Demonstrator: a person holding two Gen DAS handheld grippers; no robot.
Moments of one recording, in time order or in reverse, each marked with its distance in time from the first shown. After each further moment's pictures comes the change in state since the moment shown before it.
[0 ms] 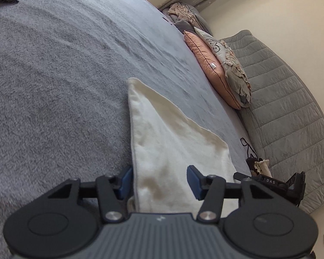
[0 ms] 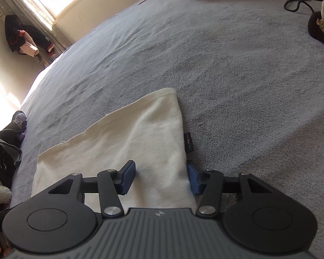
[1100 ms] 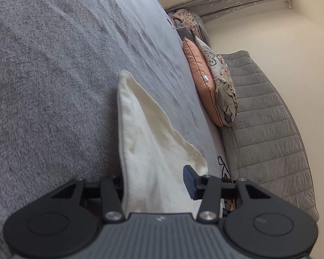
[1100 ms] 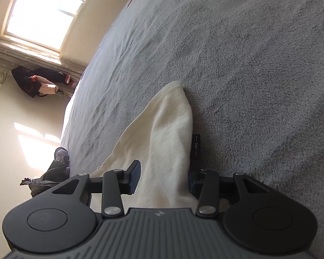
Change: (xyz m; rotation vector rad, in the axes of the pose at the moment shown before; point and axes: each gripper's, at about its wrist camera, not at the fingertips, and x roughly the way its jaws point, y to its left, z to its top) left arm 0.039 0.004 0.003 -0.187 -0.017 -0.136; right arm 0.014 -0.020 -0.001 0.313 0.053 0.256
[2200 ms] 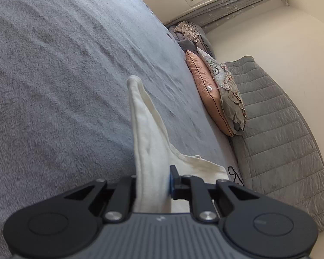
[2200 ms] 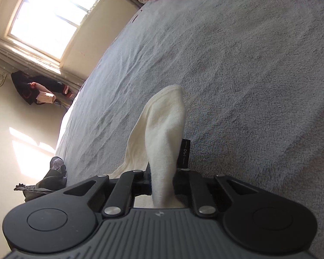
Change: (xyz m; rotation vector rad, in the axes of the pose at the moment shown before) left arm 0.008 -0.051 0.006 0.094 -0.100 0.097; right arm -0.013 0.022 -0.003 -0.058 -0.121 -0.030
